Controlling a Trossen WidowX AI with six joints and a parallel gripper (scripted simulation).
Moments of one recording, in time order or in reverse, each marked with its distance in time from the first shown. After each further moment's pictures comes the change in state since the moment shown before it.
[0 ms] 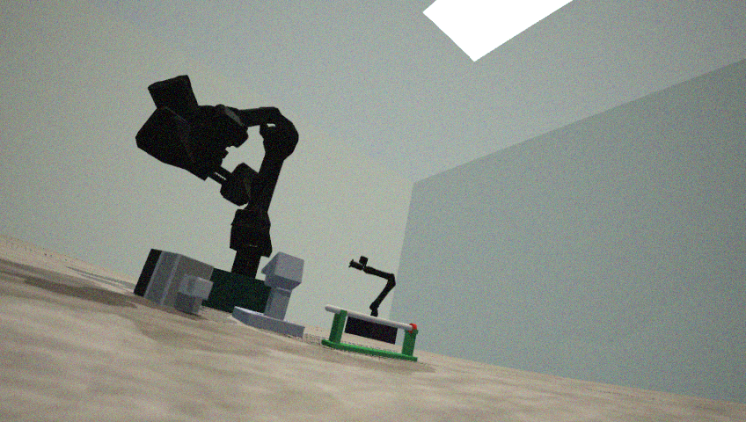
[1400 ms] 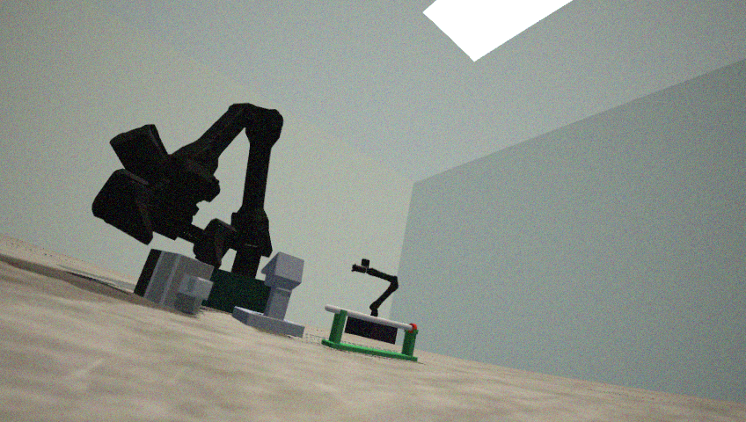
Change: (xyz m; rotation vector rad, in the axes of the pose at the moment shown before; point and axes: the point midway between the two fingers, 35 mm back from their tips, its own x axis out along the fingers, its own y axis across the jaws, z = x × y) arm 0.049 -0.006 -0.085 -0.003 -0.029 -0.023
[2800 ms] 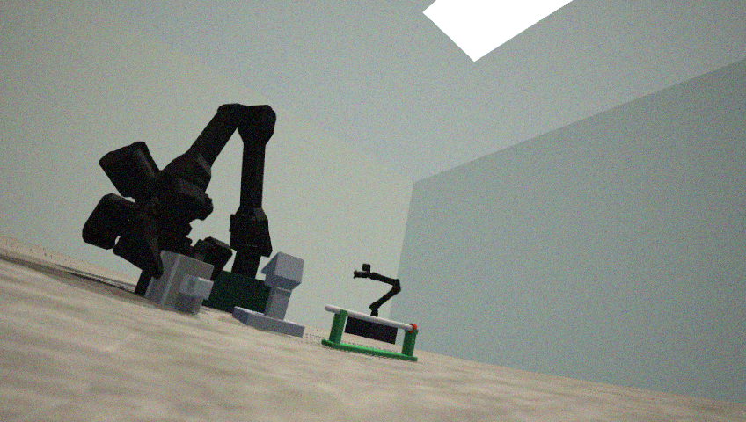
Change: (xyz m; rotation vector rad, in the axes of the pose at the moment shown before) arm 0.013 0.004 -0.027 0.016 0.007 0.010
